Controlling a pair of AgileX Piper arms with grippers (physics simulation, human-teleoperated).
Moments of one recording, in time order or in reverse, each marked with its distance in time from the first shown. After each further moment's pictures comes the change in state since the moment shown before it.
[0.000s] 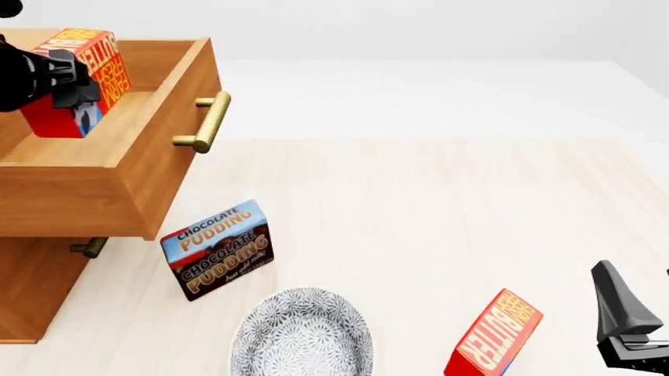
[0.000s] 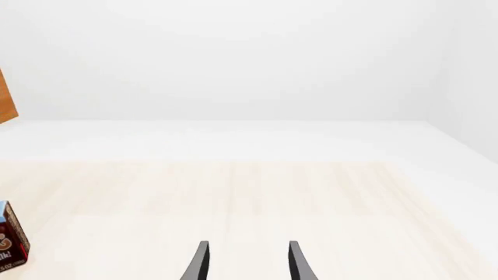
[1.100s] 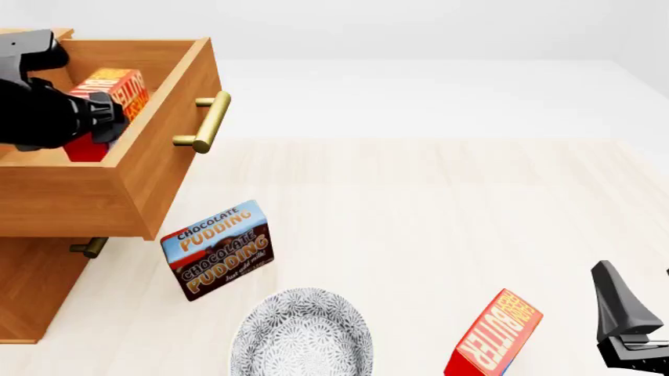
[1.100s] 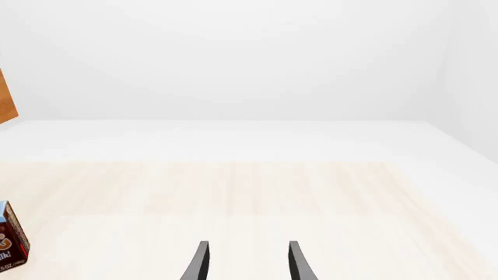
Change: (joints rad) left arm -0.025 0.041 0.165 -0.171 -0.038; right arm 0.000 0.000 0.000 0.000 0.000
